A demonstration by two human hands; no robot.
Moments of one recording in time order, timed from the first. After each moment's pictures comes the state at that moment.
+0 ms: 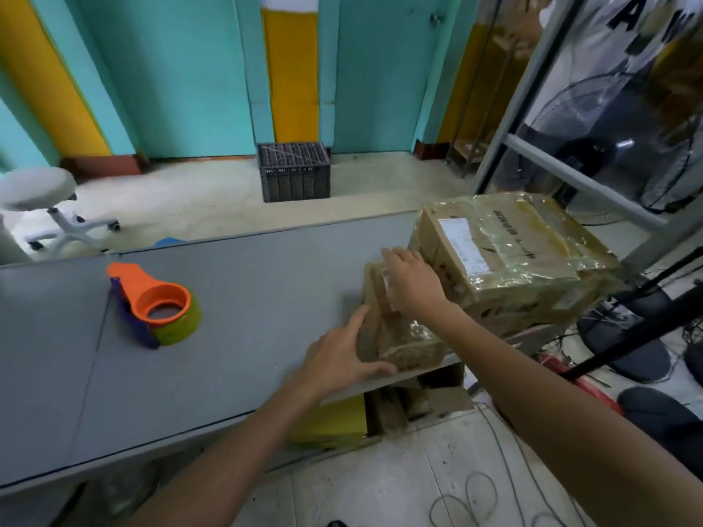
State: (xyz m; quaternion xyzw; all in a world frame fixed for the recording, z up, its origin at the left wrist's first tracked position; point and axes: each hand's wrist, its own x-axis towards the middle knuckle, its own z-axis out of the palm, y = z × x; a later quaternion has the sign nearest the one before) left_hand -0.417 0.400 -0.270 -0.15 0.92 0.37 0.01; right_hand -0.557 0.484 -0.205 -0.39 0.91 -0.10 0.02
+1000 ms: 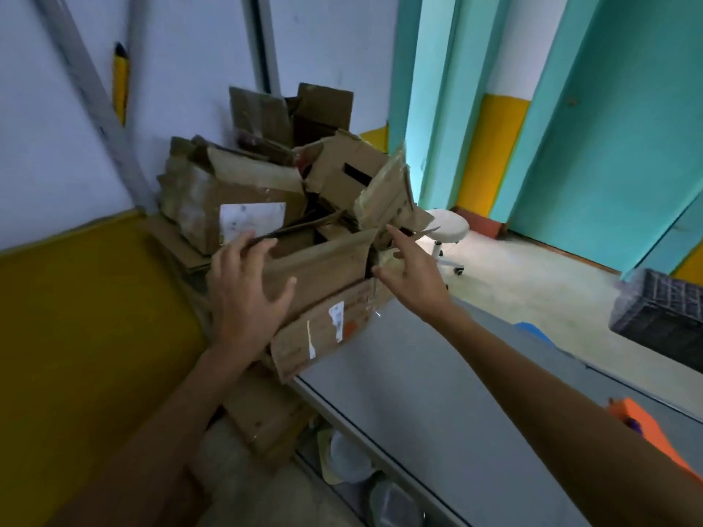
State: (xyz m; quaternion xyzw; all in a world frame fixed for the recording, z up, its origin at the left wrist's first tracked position) left_hand 0.172 0.034 -0.134 -0.64 0.65 -0.09 -0.40; right_hand -0.056 -0.022 -0.133 -0.74 0.55 -0.37 0.16
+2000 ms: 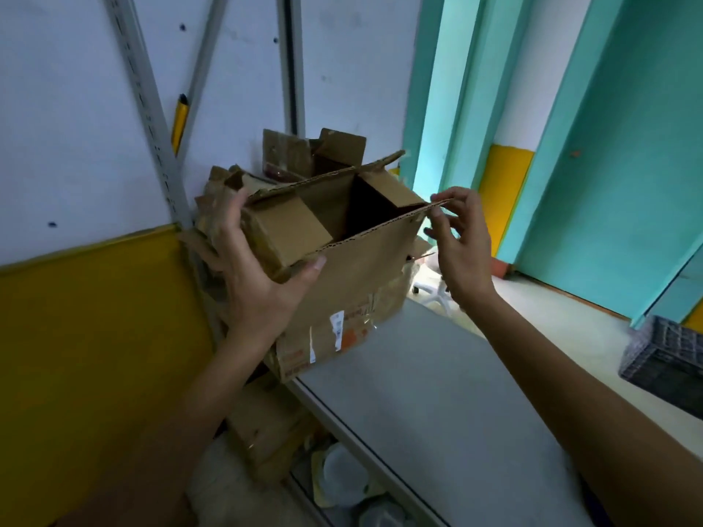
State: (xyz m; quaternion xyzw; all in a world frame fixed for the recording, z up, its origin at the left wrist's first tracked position) left_hand 0.139 0.107 -0.065 -0.45 0.57 0.02 -0.68; right_hand -0.071 0.041 -0.041 -0.62 0.39 -0.64 0.21
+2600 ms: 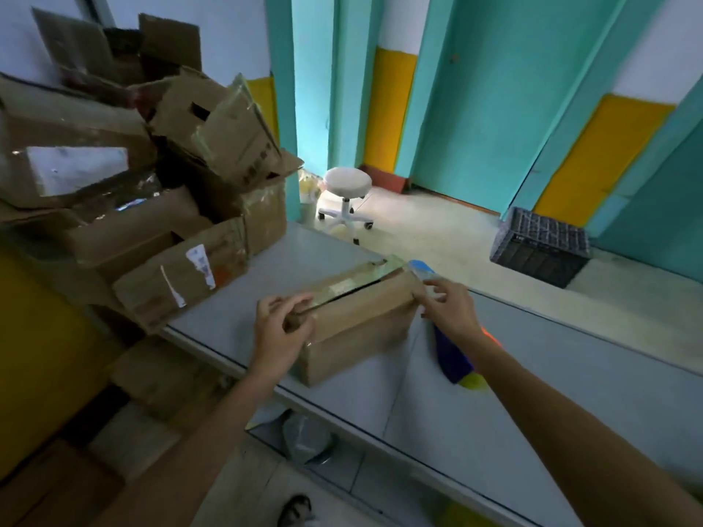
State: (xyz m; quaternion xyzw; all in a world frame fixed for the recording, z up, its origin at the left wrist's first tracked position) left_hand -0.034 0.122 -0.228 -0.53 0.64 0.36 -0.42; right_hand -0.296 0.127 -0.214 -0.49 0.74 -0.38 0.25
